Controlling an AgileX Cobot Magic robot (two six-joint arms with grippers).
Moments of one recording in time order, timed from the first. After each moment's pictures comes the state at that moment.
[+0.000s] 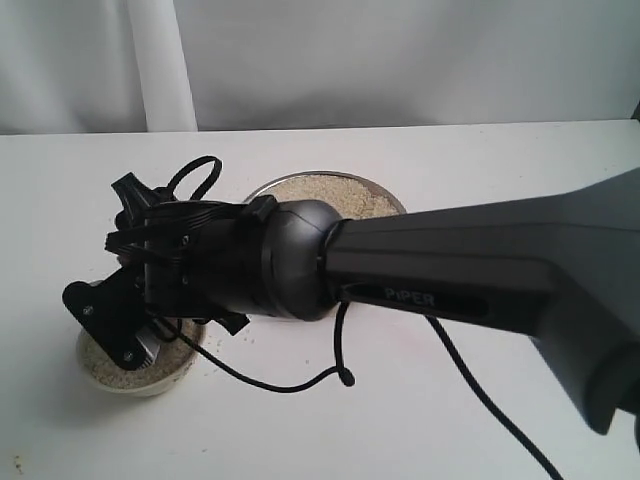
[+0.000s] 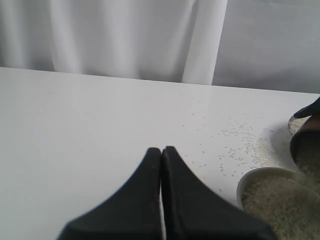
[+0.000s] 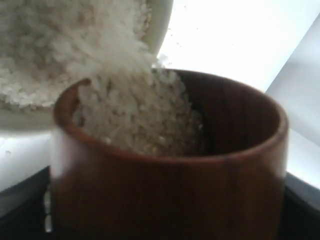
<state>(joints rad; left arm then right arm) 0.04 0.00 0.00 0.20 0.29 -0.27 1.05 2.16 -1.60 -0.90 0.55 -0.65</state>
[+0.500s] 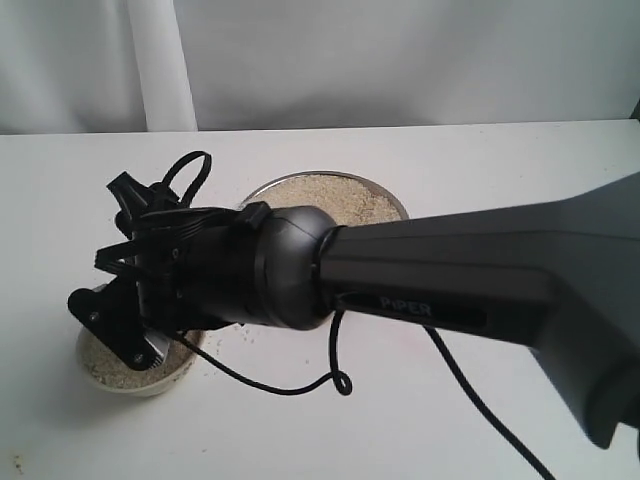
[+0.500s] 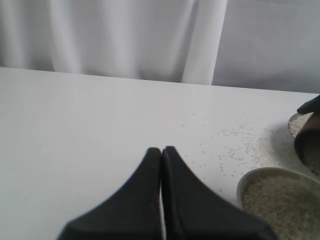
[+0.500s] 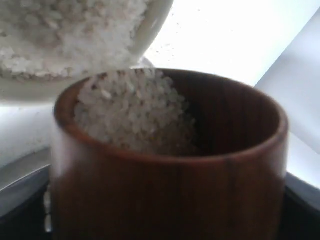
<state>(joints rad) 0.04 0.00 0.00 0.20 0.29 -0.27 1.06 2.16 -1.60 -1.00 0.60 -0.65</state>
